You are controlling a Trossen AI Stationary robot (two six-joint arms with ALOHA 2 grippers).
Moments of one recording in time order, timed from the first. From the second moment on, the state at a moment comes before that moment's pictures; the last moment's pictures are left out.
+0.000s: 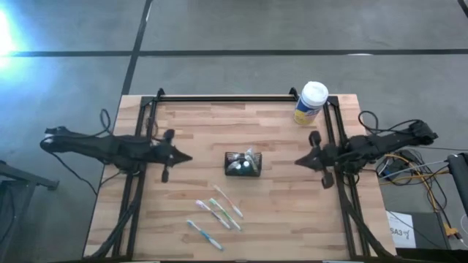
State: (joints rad) left arm -0.16 0.52 0.45 -0.17 -0.17 -0.01; right arm 0.31 0.48 0.42 0.03 0.16 0.06
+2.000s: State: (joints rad) left arm -0.15 0.08 0.05 0.02 -0.13 -0.13; right arm 0.52 1.86 1.32 -0.33 0.52 0.82
